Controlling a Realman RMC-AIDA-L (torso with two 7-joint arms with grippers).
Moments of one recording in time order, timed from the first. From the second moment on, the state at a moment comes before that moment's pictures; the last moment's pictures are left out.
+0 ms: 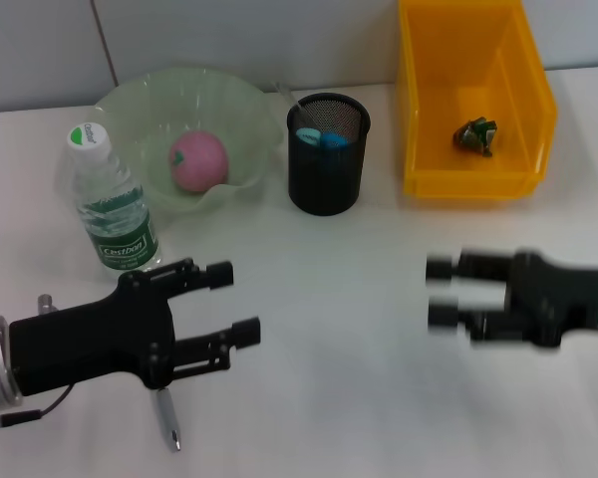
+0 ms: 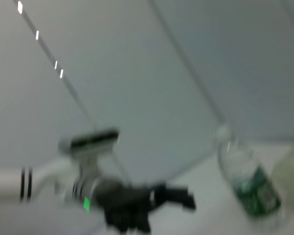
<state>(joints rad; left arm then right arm) -0.27 -1.95 1.55 0.72 1.15 1.46 -1.27 0.42 2.00 -0.71 -0.55 -1.88 -1.85 1.46</state>
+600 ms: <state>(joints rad) -0.37 -1.96 1.19 1.05 1.77 1.77 -1.56 0.45 2.00 -0.70 -0.62 -2.14 -1.84 1.60</state>
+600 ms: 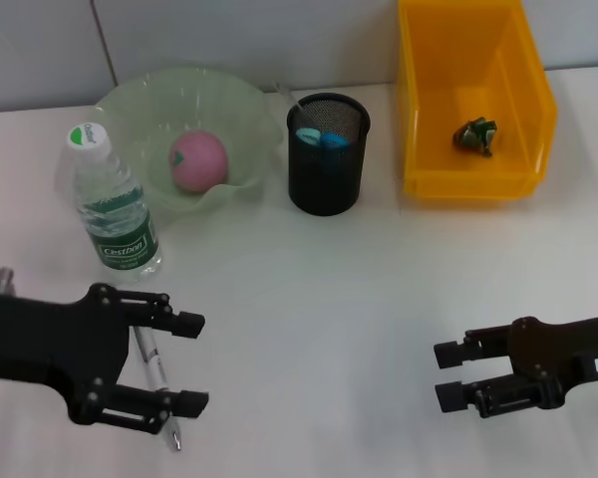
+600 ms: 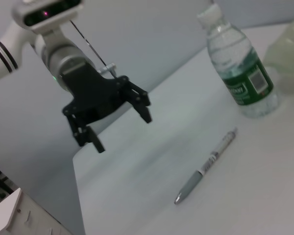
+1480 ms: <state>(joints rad) -0.58 -2.03 1.22 1.51 2.17 1.99 -1.21 0.48 1.98 -0.64 -0.63 -2.16 -1.84 1.79</state>
